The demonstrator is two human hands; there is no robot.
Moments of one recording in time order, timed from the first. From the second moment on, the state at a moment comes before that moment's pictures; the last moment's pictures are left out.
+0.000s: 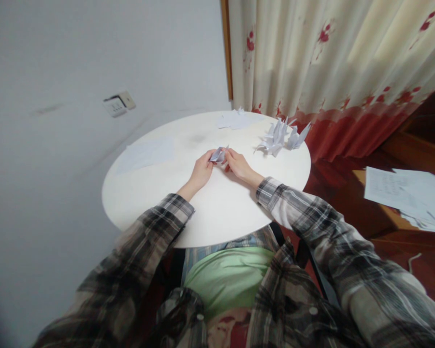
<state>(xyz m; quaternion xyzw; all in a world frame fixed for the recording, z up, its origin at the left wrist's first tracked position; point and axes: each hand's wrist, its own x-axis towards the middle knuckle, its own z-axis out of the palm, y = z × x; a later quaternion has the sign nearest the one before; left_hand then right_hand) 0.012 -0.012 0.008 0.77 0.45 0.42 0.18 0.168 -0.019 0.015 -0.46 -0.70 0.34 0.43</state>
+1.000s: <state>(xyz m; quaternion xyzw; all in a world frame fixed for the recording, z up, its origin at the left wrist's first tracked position) 0.006 -0.013 0.009 0.75 0.45 0.47 0.10 0.166 -0.020 0.017 -0.40 -0.54 0.57 0.47</state>
